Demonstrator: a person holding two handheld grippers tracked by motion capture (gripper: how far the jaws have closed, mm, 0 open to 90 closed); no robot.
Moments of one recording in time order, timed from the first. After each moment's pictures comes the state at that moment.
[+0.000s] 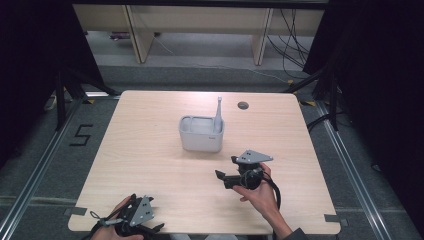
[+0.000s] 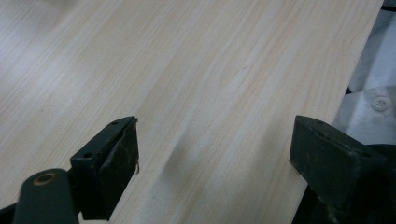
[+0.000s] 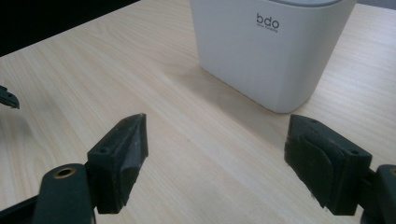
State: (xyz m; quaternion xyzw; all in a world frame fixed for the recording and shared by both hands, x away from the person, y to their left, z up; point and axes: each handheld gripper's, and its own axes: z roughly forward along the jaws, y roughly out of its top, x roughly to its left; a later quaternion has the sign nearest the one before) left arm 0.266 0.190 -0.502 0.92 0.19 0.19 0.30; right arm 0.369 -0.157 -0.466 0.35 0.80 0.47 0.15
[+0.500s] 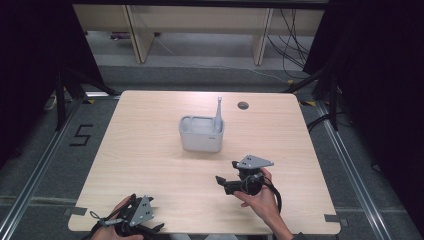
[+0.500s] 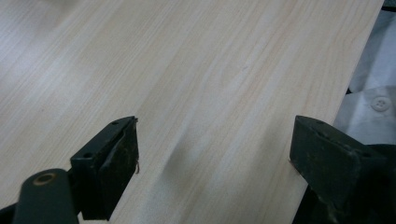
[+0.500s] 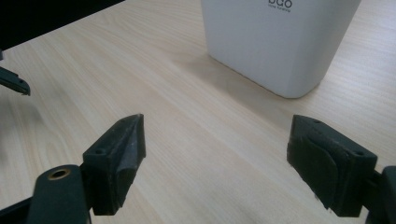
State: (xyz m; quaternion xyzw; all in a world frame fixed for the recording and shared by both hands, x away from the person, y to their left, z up) left arm 0.266 0.190 -0.502 0.92 0.20 0.19 0.30; right arm 0.357 -0.159 -0.472 0.35 0.80 0.47 0.13
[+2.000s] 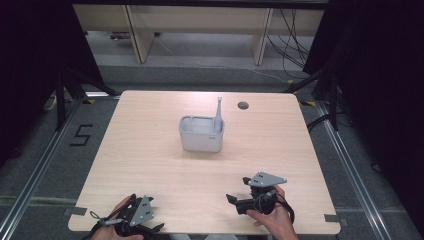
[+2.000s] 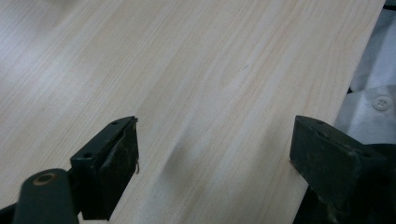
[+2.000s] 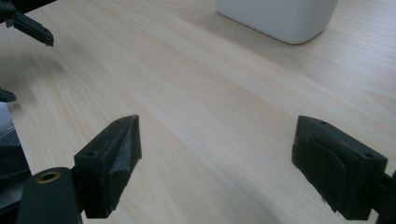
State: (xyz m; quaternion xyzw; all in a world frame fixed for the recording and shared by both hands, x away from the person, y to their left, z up) left arm 0.266 0.190 -0.502 0.92 0.20 0.19 0.30; right arm 0.314 -0.189 -0.483 0.36 0.81 0.44 0.11
